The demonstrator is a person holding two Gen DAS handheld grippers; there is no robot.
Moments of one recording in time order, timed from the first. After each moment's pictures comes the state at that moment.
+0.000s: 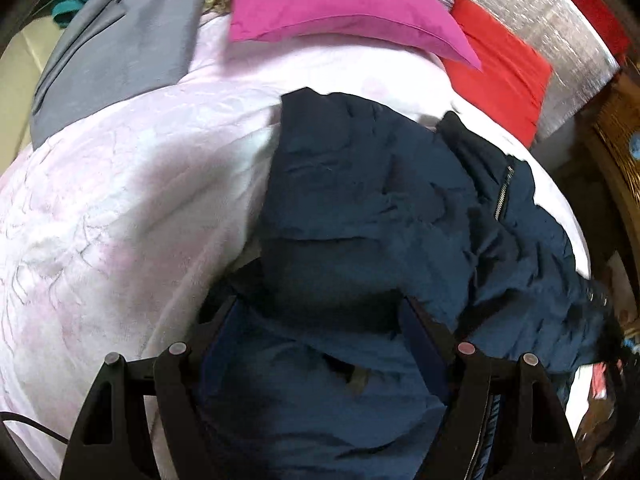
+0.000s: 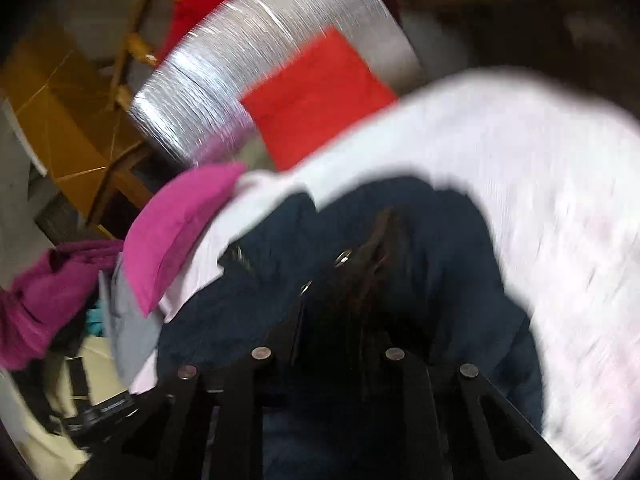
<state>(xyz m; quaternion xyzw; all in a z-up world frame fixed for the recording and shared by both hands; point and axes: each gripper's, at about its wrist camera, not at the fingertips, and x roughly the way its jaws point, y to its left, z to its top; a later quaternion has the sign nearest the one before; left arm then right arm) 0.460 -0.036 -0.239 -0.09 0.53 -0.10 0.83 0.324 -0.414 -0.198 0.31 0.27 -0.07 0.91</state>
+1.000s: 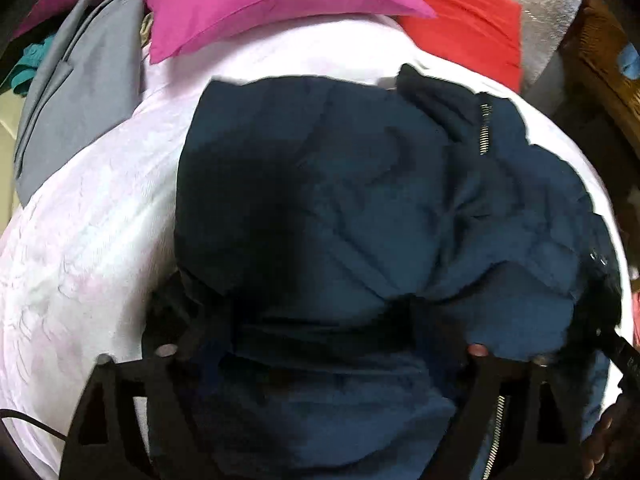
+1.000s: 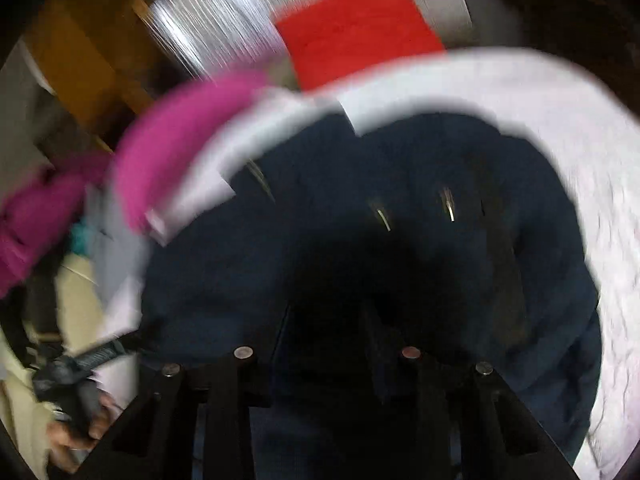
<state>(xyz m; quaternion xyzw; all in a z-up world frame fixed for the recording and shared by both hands) 0.458 -0.096 -0.254 0.01 0.53 -0.10 0.84 0.373 -0.382 -0.261 0.27 0.45 0.01 0.85</state>
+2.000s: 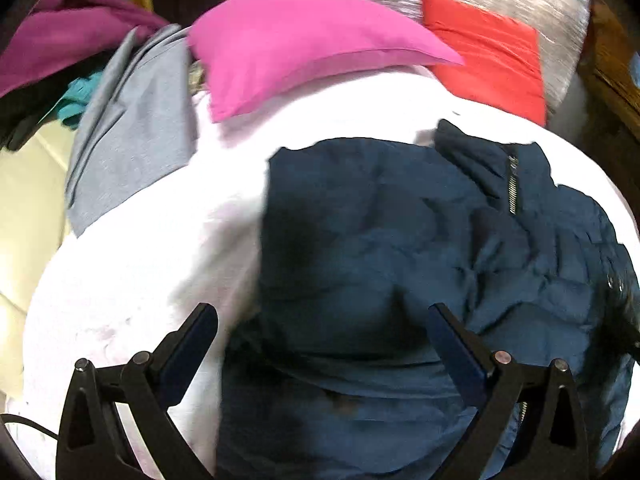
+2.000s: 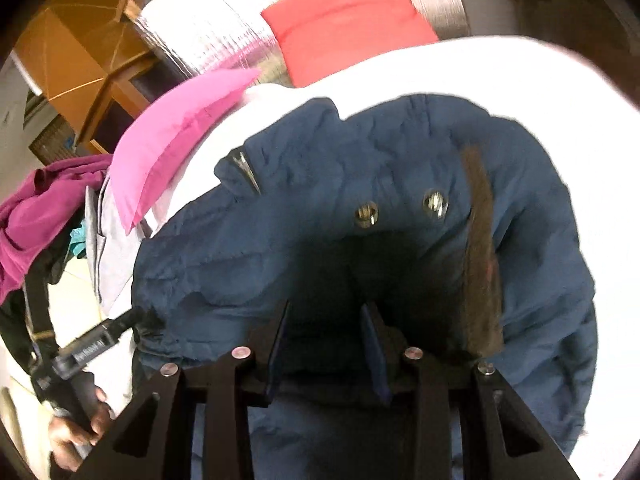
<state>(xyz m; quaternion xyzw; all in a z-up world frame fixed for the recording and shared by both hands) 0.455 -0.085 -0.220 0.04 0.47 -0.04 0.88 0.354 -0.384 -0.226 0.26 0.40 -0.01 0.88</state>
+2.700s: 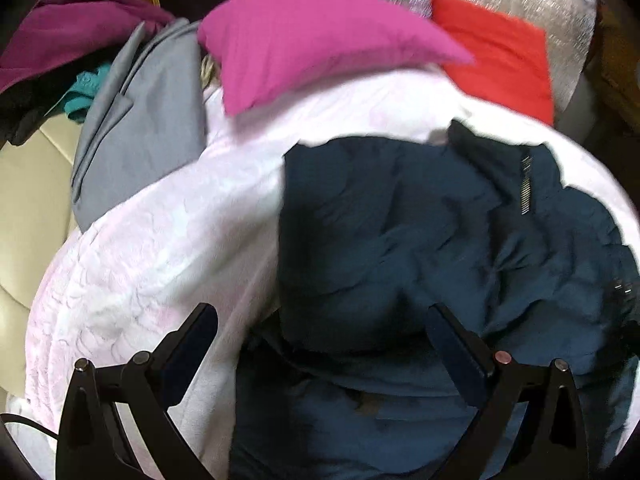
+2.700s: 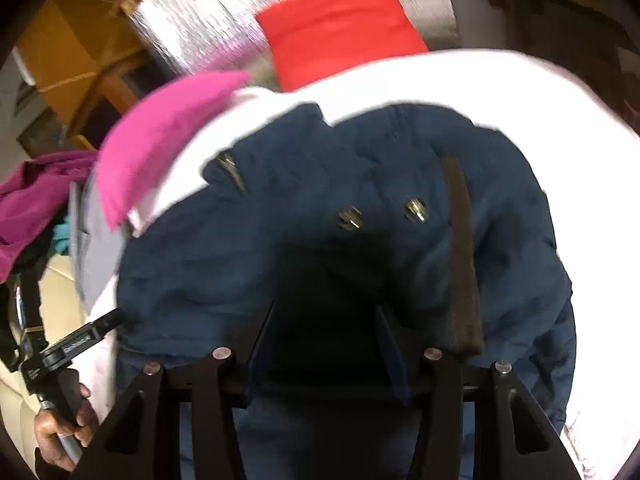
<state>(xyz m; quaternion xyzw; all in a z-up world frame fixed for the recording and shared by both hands) 0.449 -0.078 -0.213 0.04 0.46 -0.04 0.89 0.353 -0.380 -0.224 0.24 0.40 -0.01 0.88</state>
